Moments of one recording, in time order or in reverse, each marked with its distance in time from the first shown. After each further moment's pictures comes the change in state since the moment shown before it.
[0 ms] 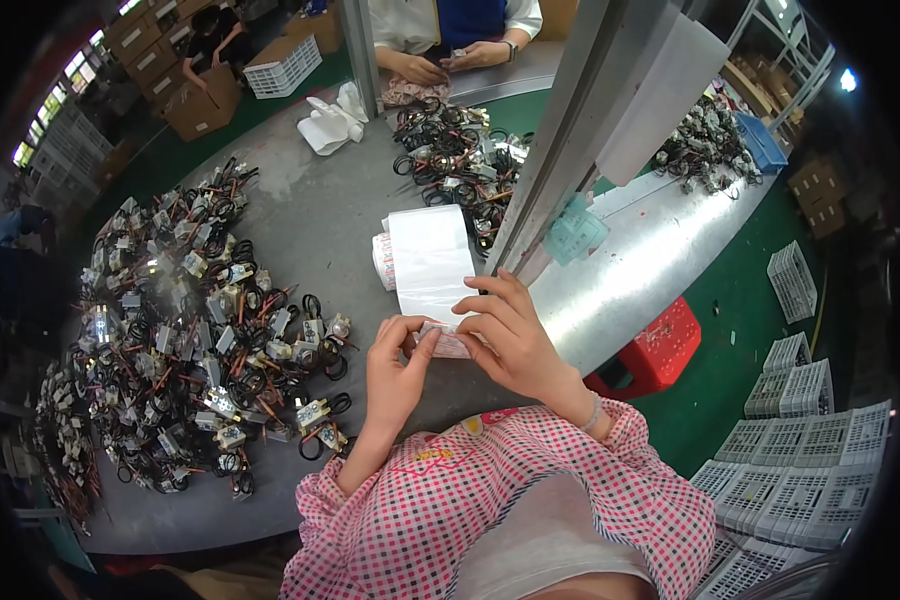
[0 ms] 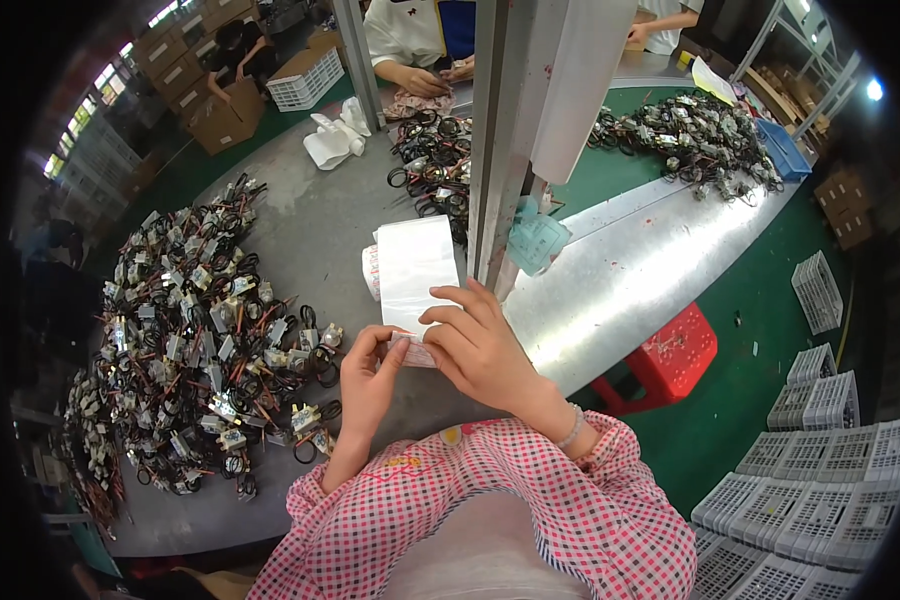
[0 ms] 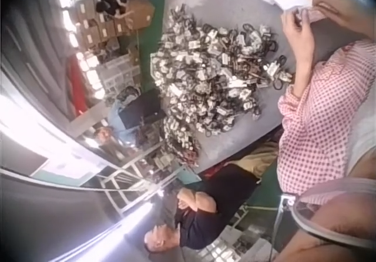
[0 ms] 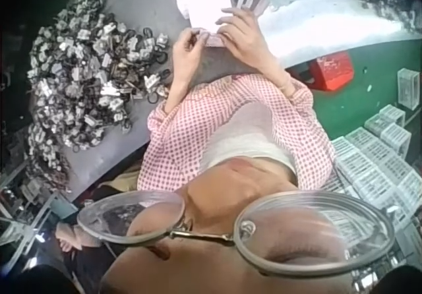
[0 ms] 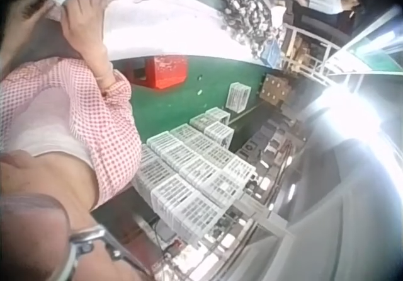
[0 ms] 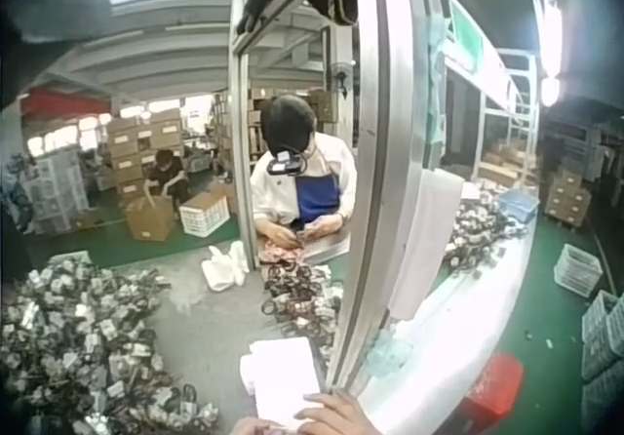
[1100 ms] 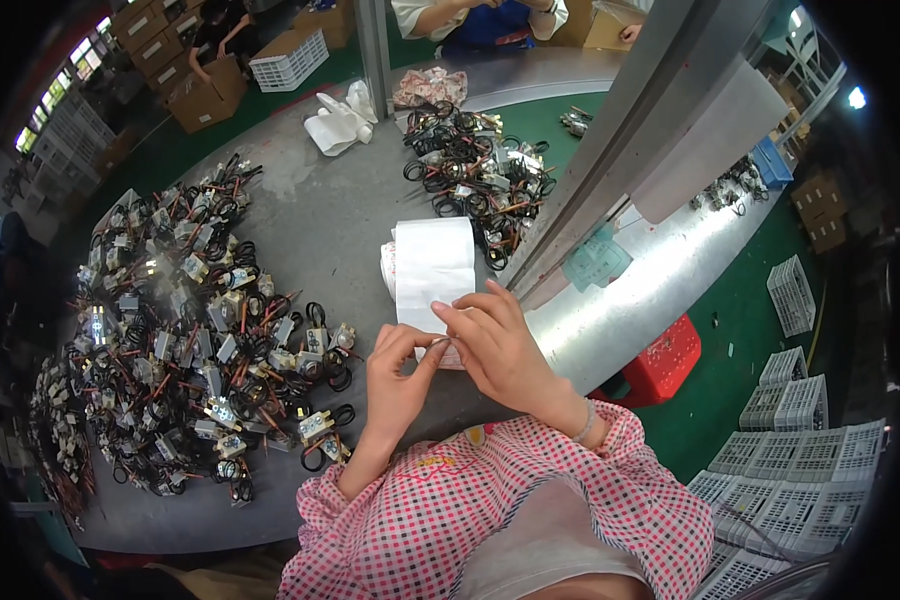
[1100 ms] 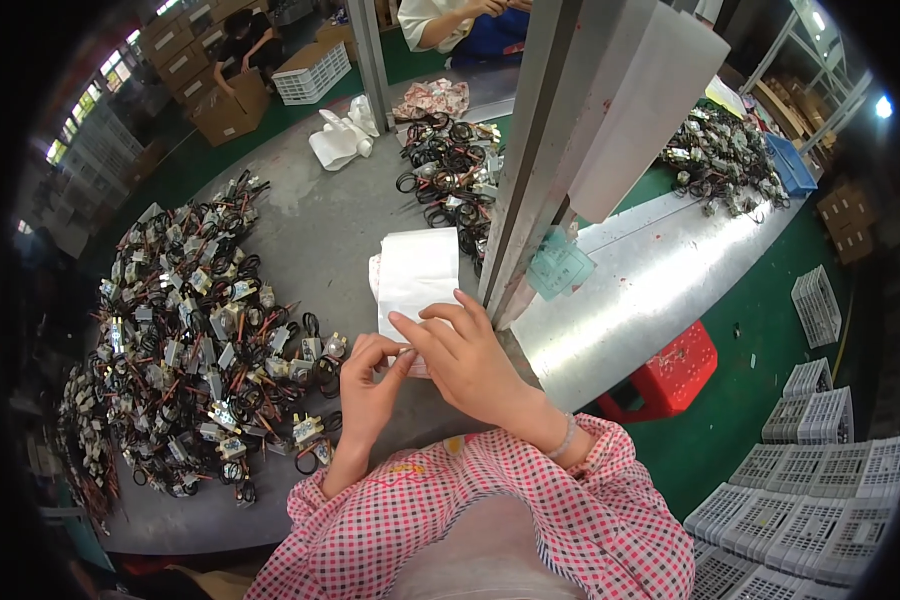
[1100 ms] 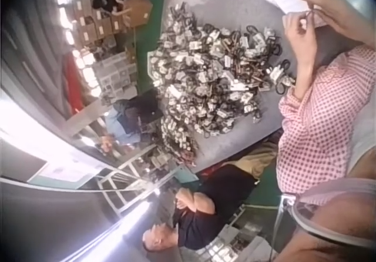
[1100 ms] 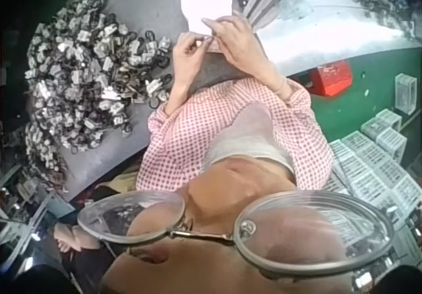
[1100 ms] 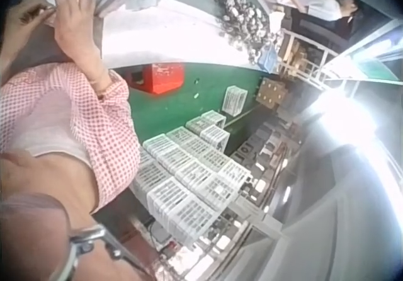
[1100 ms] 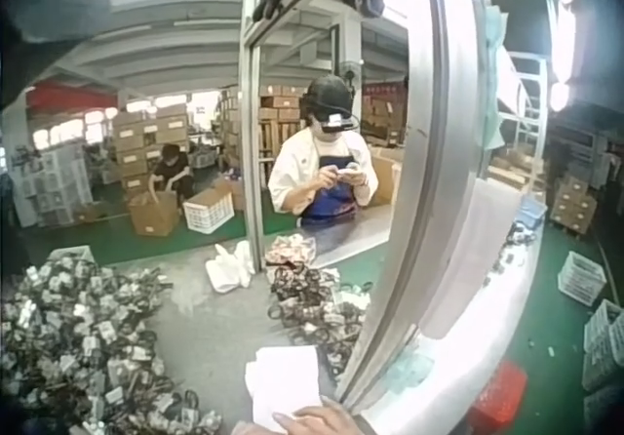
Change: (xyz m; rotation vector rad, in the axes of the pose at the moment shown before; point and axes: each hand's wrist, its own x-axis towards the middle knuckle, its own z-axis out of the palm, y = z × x) left_hand 0.015 0.009 -0.009 0.201 -0.003 0.111; right_hand 0.020 -0.001 0.015 -0.037 -0.066 -0.007
